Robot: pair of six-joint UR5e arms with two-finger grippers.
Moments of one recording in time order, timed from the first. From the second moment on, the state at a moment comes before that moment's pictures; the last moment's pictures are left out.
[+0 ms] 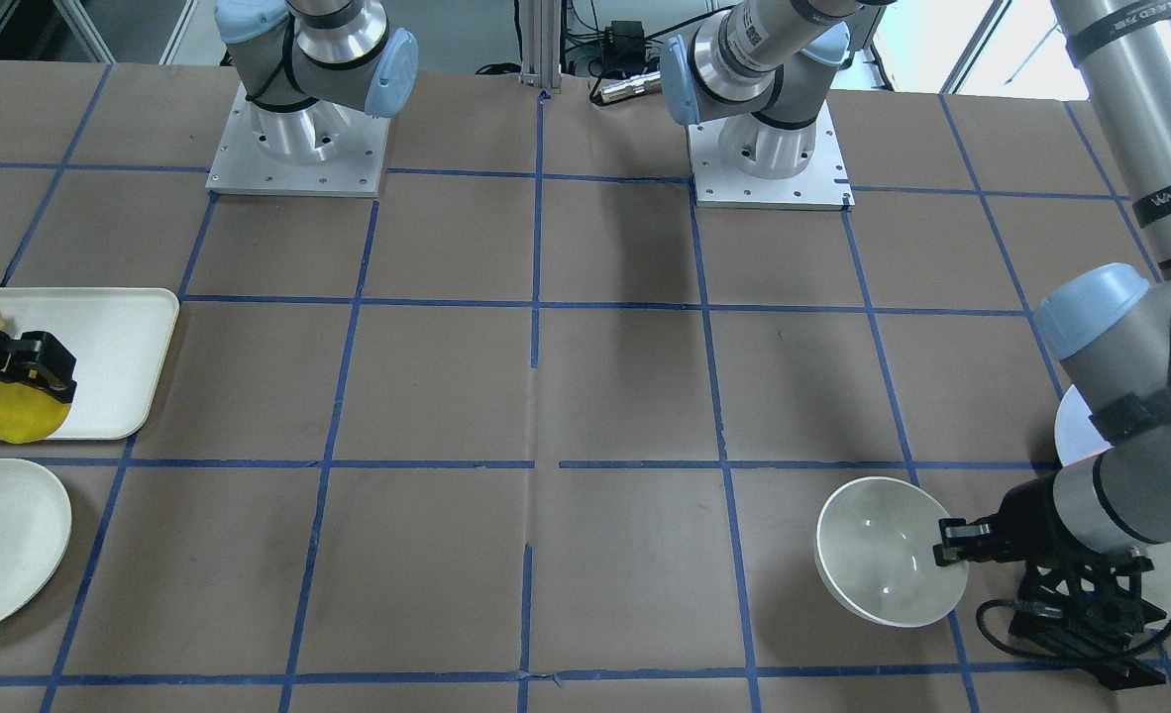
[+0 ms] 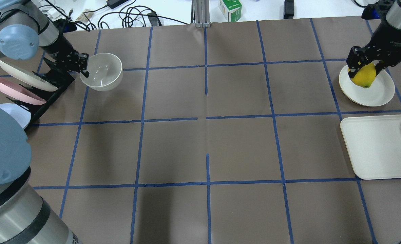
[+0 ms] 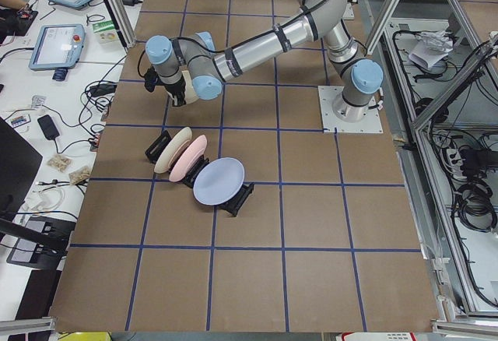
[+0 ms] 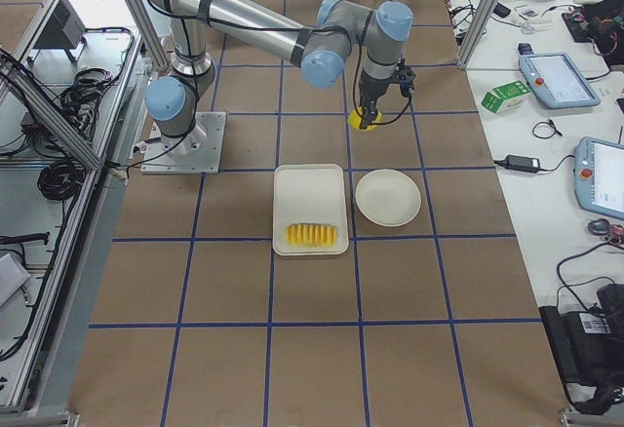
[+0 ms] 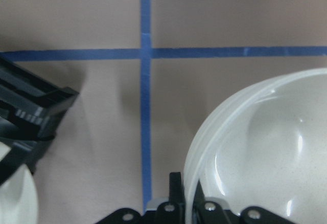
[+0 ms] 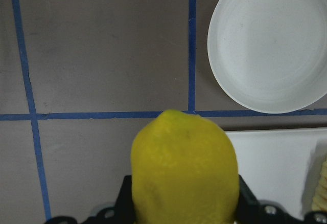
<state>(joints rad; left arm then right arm) -1.28 -2.14 -1.35 -1.32 1.41 0.36 1.22 -1.34 1.55 -1.72 -1.61 -0.35</state>
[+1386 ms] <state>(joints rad) -1.76 -2.05 -1.71 -0.92 1.36 -0.23 1.48 -1.37 1.56 -1.67 -1.57 -0.01</state>
